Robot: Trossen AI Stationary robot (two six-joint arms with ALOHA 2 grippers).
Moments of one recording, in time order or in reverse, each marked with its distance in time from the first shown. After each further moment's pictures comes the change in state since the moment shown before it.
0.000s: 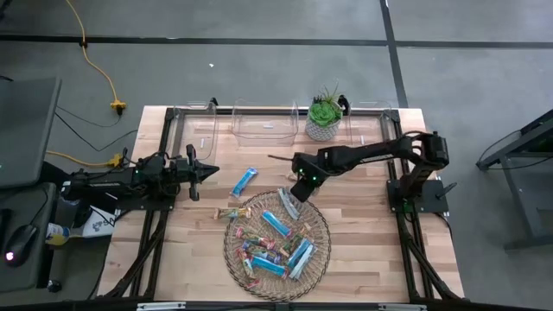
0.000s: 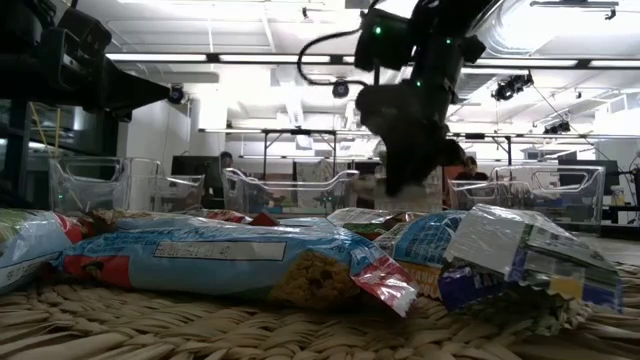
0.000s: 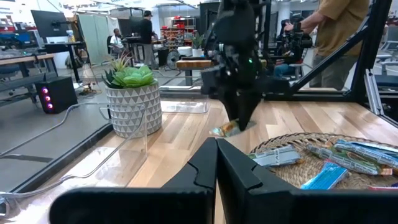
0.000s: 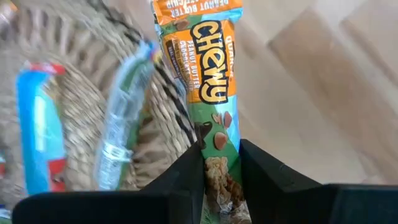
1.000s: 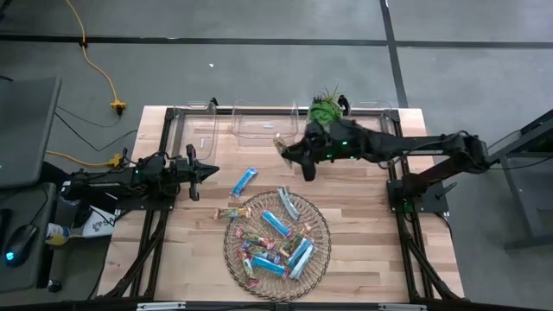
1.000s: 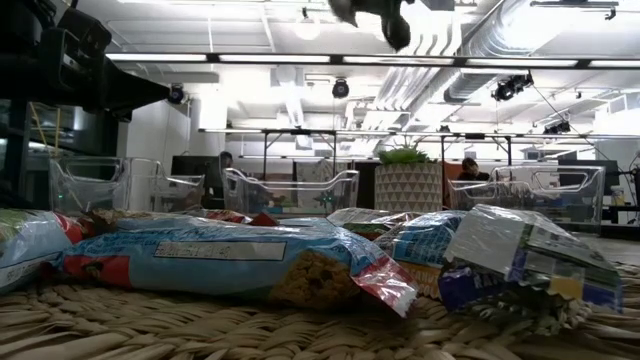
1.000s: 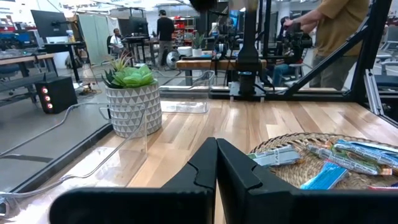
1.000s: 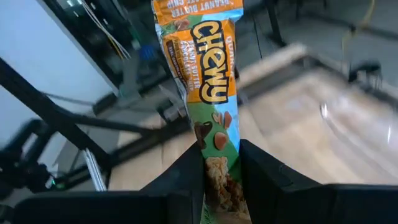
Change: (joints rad) left arm 0.000 0.000 0.000 0.000 0.000 0.000; right arm -0.008 -0.382 0.002 0.584 0.012 -0.227
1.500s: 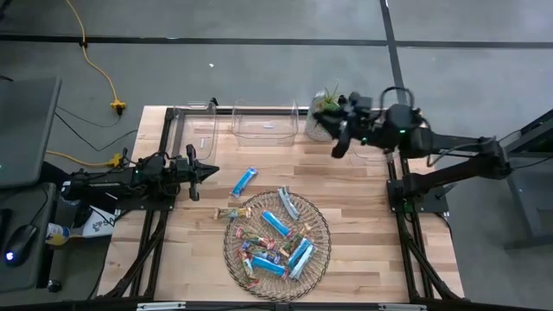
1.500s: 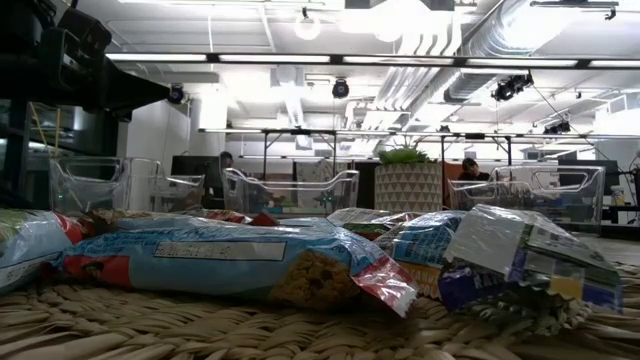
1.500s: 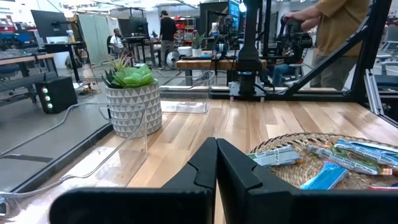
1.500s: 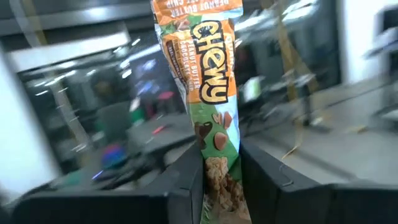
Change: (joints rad) left arm 0.000 0.000 0.000 0.000 0.000 0.000; right arm 0.000 -0.258 0.000 0.124 0.323 -0.250
